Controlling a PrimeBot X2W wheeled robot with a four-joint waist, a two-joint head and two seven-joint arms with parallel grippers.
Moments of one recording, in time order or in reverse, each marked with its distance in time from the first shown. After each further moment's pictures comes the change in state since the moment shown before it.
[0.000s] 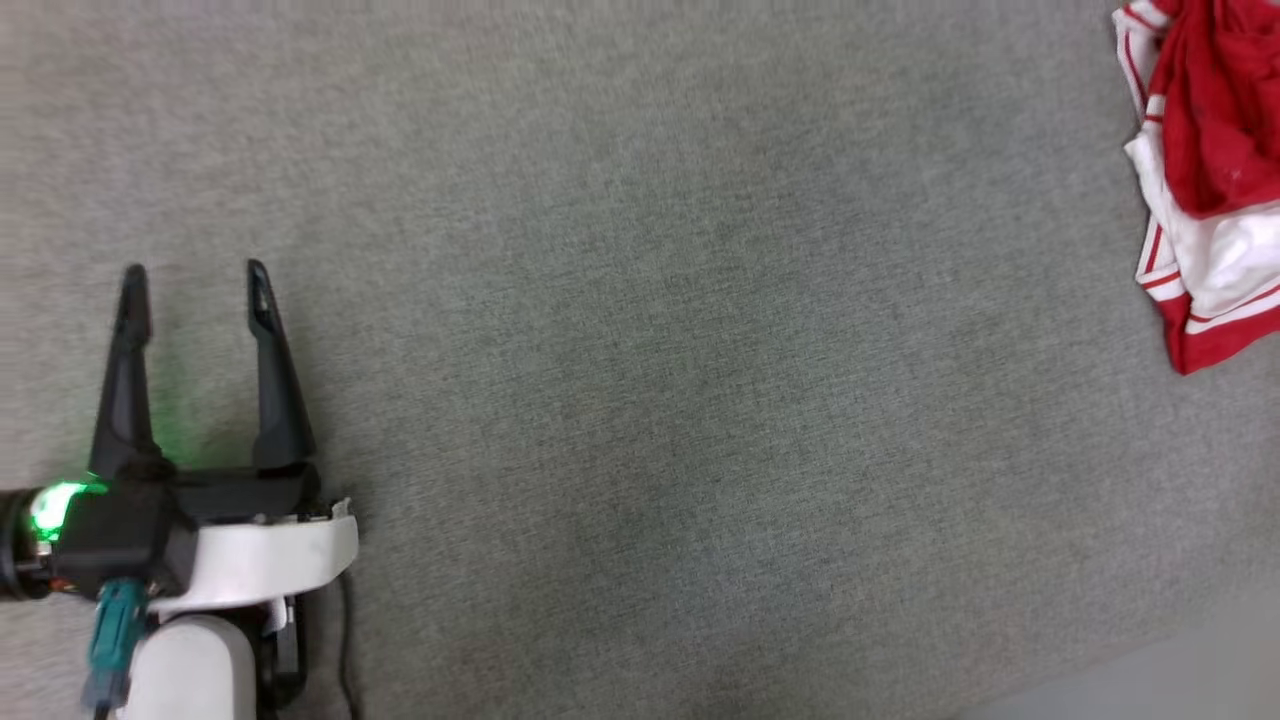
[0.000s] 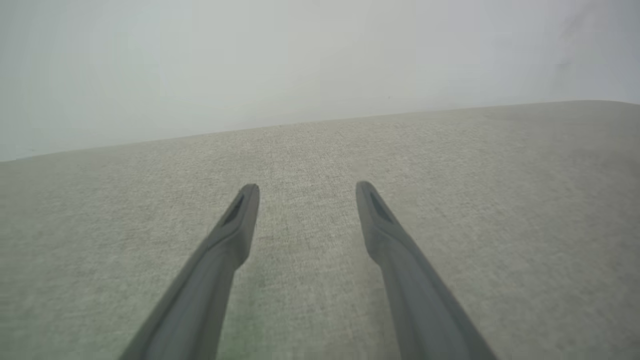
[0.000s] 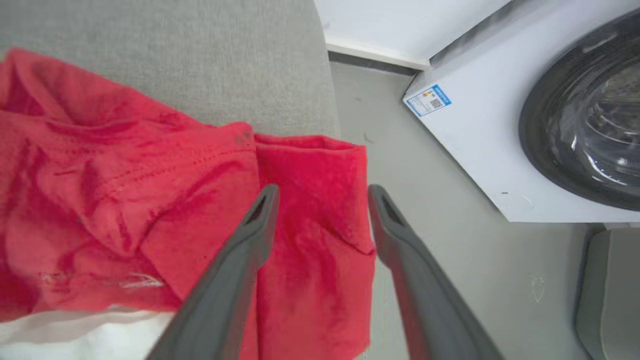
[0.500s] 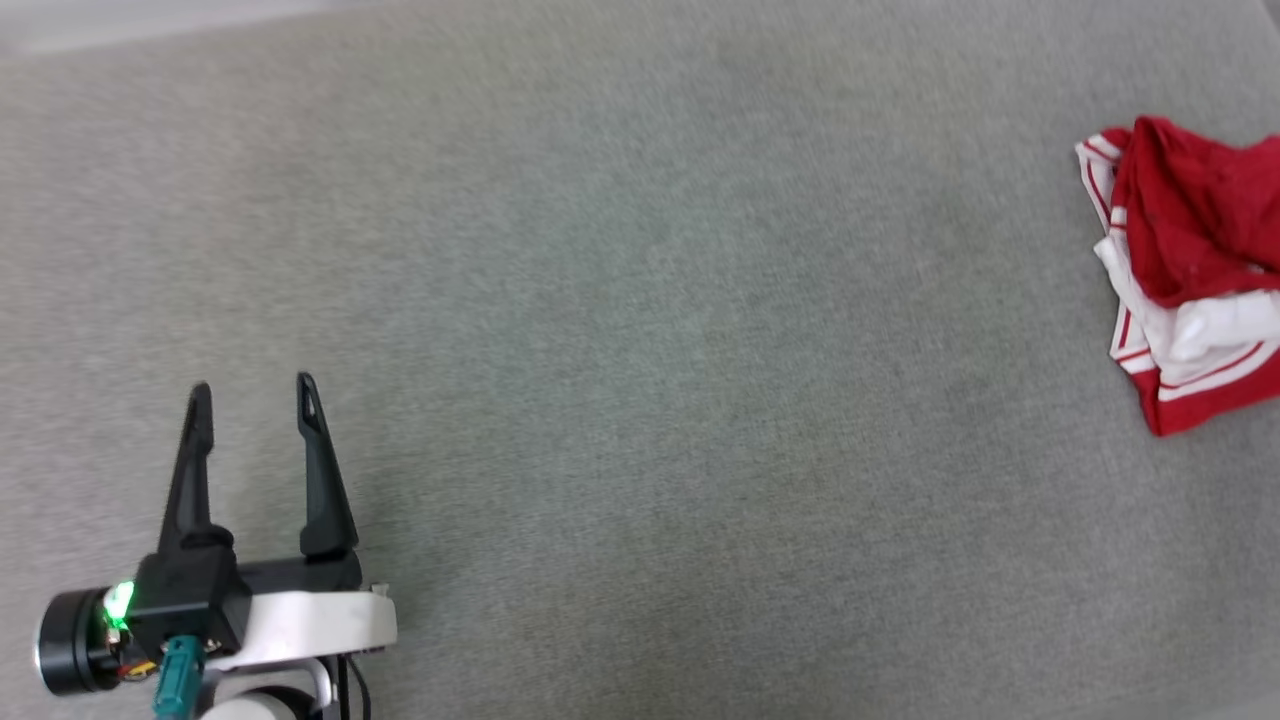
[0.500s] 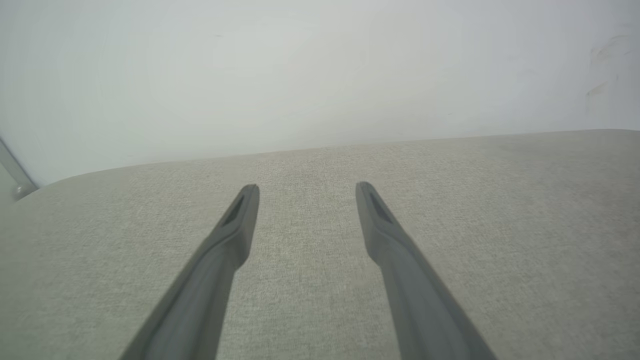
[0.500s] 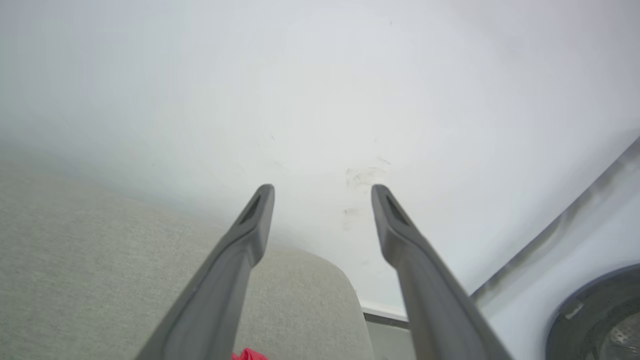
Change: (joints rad) left arm 0.118 -0.047 -0.020 0.045 -0.019 0.032 0.003; right arm 0.139 0.193 -0.220 -0.207 -0.321 0.000 -0.509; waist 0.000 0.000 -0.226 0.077
